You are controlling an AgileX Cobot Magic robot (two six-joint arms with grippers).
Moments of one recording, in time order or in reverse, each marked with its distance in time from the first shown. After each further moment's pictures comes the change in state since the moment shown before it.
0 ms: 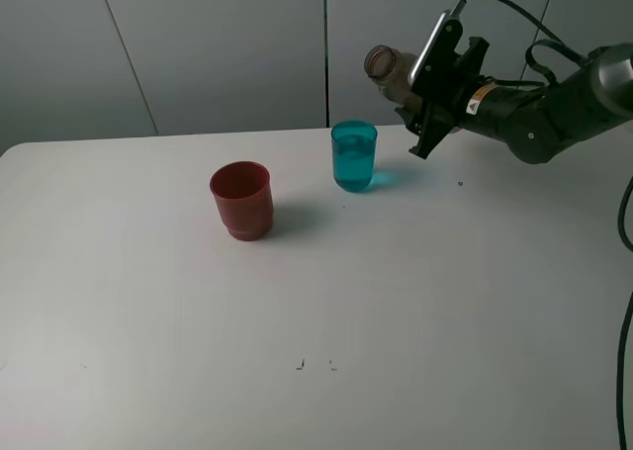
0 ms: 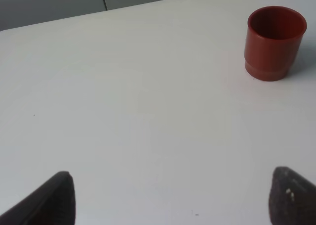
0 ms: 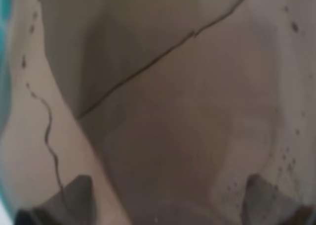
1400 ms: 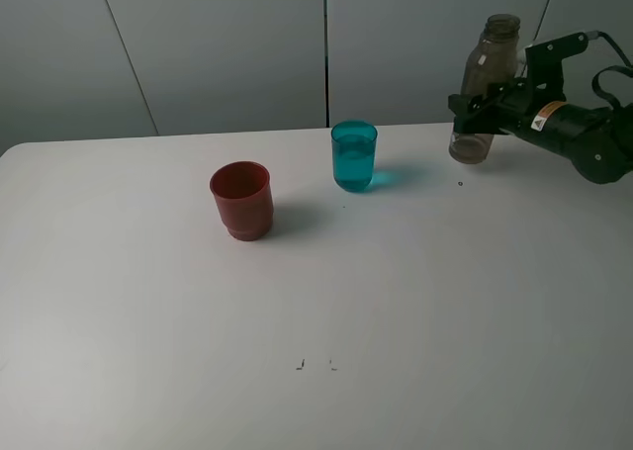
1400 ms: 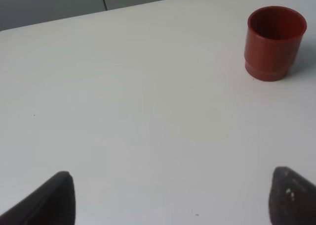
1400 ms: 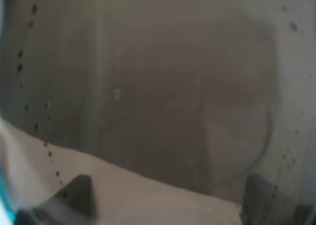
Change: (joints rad) left arm 0.000 0.000 0.000 0.000 0.000 0.000; right arm -0.249 0.085 0.011 -0.177 -0.192 0.889
